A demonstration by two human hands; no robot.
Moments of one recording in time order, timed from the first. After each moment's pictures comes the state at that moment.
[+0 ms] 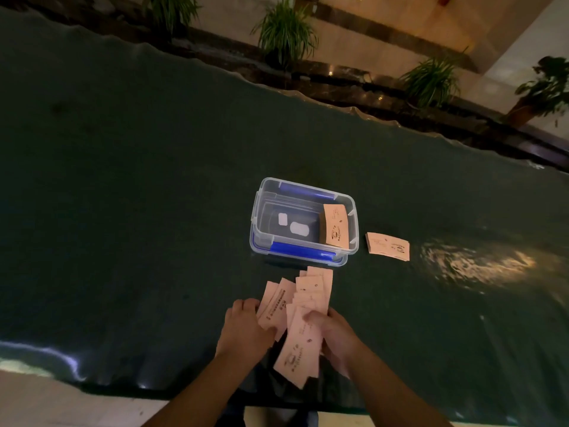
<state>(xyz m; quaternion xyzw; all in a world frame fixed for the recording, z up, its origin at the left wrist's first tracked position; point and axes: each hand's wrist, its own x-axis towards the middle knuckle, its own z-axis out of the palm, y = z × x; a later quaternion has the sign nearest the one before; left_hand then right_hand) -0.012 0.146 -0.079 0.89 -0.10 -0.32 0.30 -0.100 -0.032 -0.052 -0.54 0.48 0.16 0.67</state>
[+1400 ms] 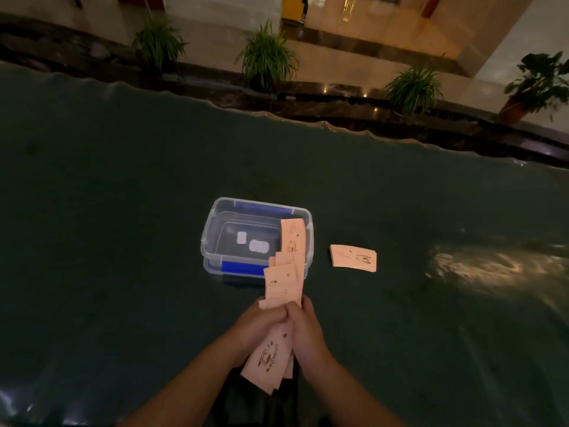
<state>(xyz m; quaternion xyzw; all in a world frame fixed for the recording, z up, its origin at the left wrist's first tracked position) -0.019 0.027 -0.032 0.64 -0.01 -0.49 0.58 -0.092 -0.076 -0.028 -0.56 0.43 0.02 0.71</state>
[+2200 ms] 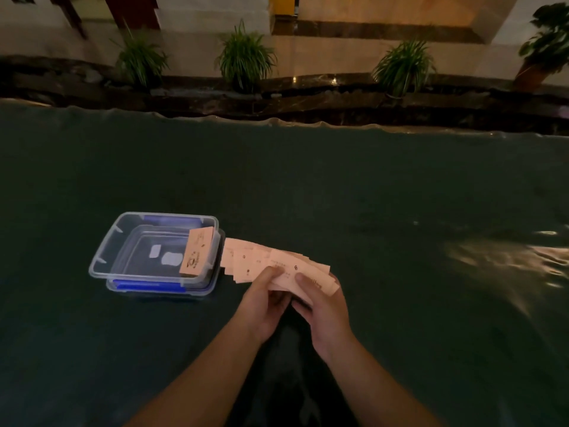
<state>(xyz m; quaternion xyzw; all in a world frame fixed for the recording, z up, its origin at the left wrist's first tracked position) -0.087 -0.240 0.004 0.44 0.24 -0.39 0.77 -0.165 -0.341 -0.009 -0.39 0.41 -0.10 0.82</state>
